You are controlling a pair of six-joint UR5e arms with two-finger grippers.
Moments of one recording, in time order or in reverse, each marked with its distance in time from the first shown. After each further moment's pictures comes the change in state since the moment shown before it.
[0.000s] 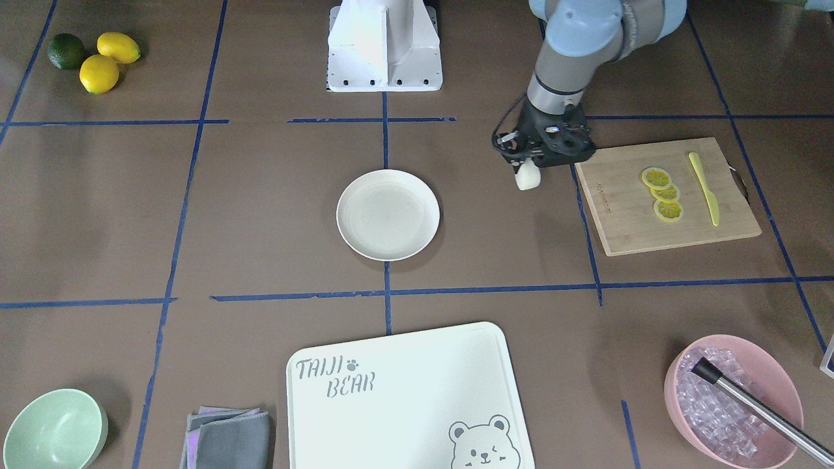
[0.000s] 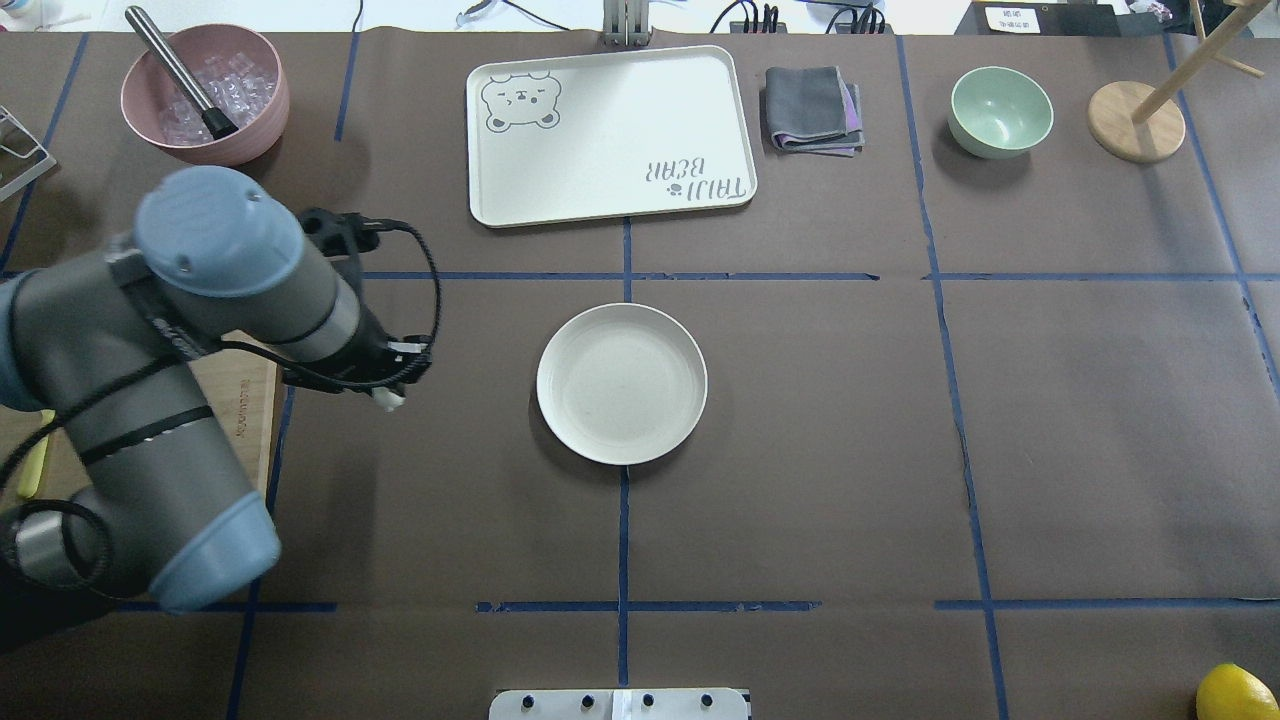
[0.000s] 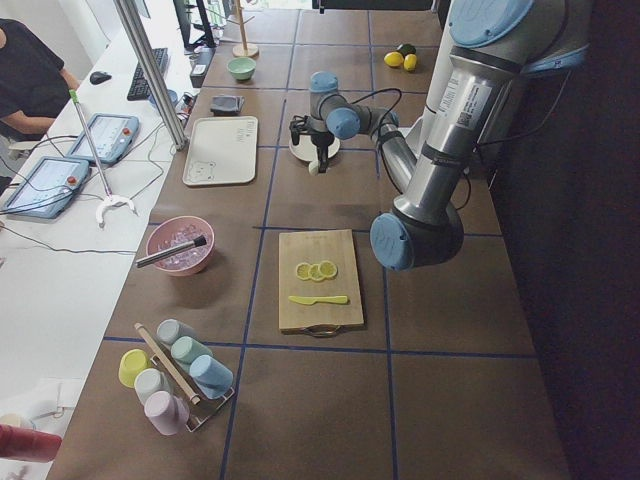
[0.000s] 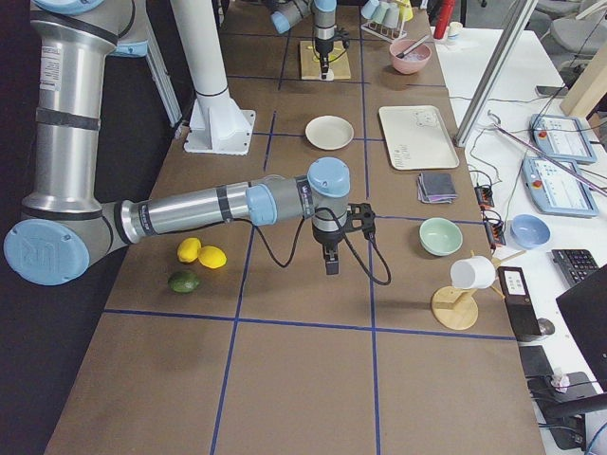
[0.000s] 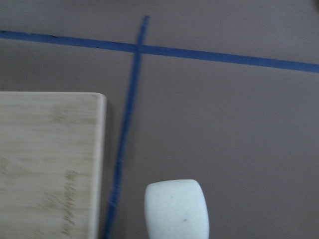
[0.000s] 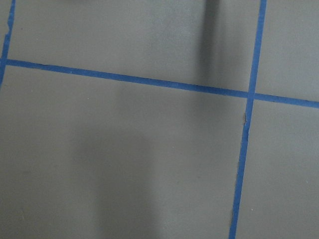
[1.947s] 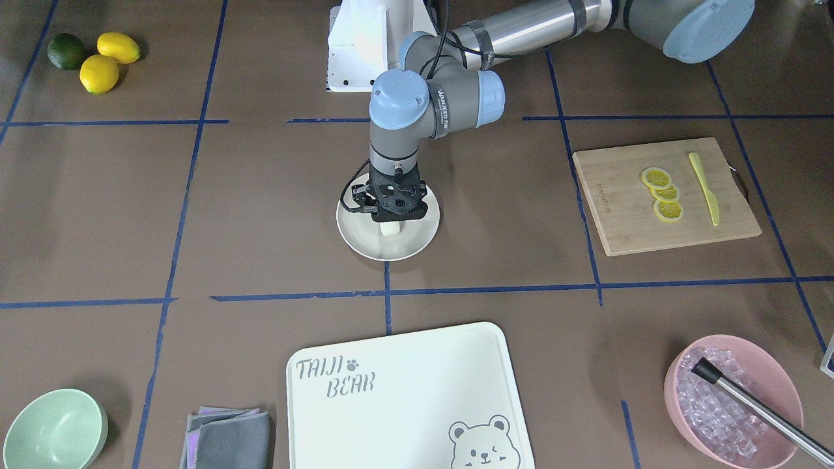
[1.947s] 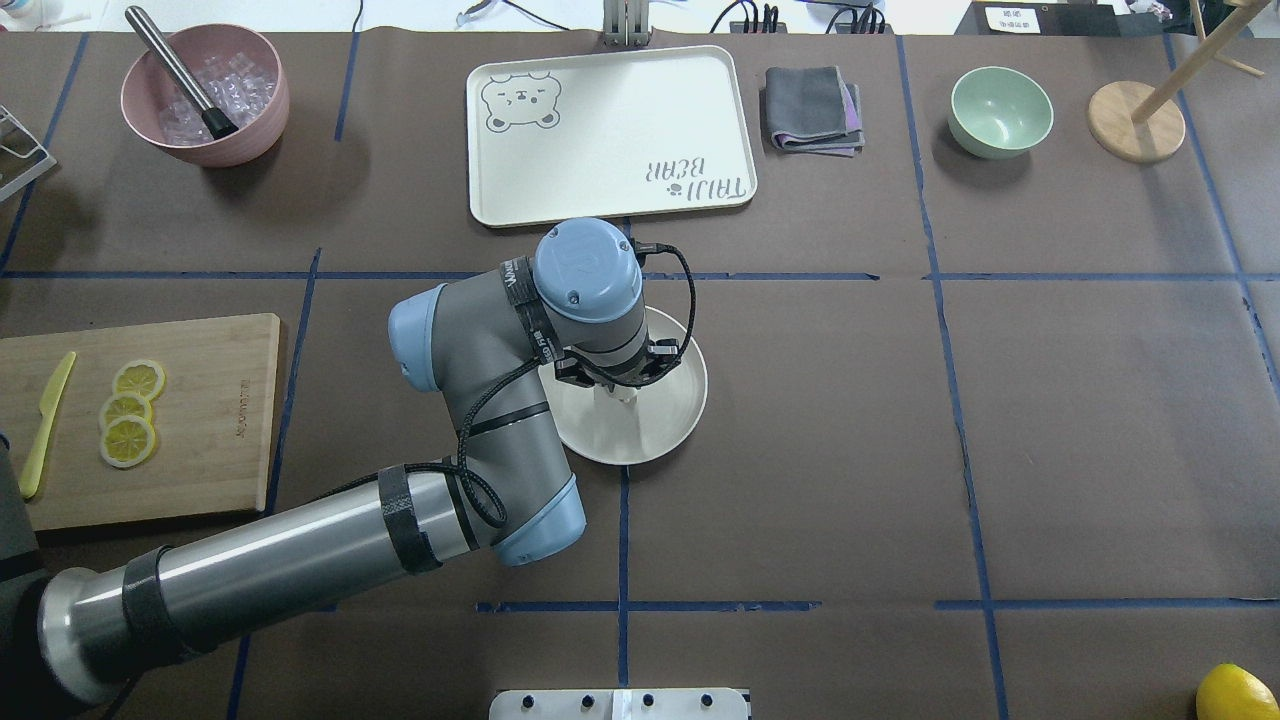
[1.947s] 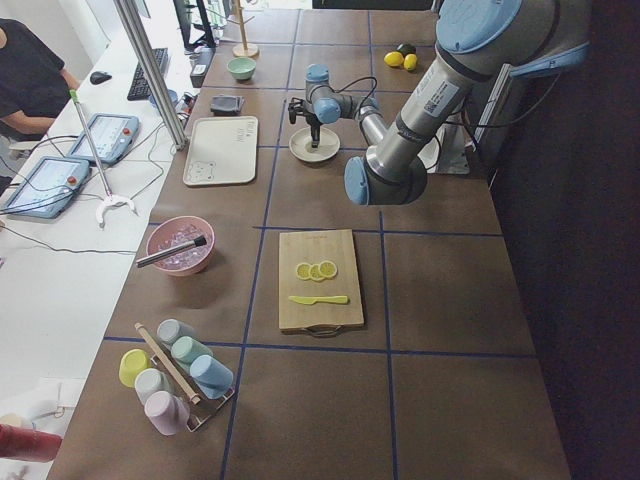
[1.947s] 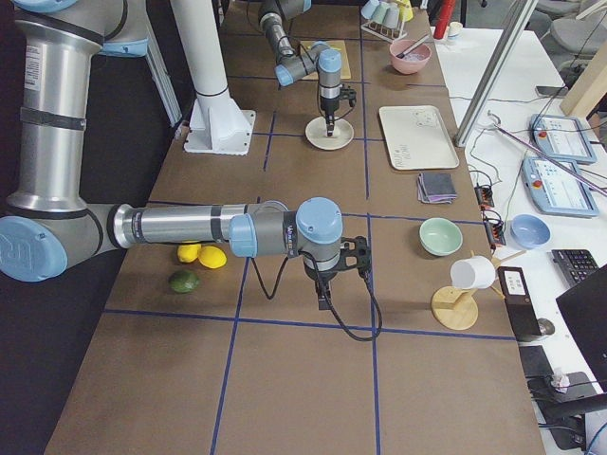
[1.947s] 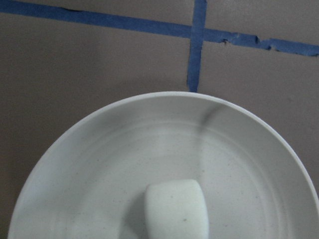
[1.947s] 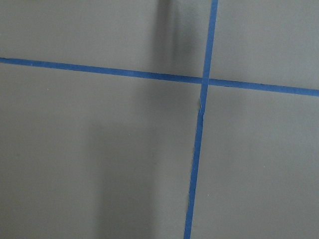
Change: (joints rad) left arm 0.114 -0.404 0.607 -0.323 0.087 -0.063; right arm 0.138 -0.018 -0.090 0.002 0.054 -0.145
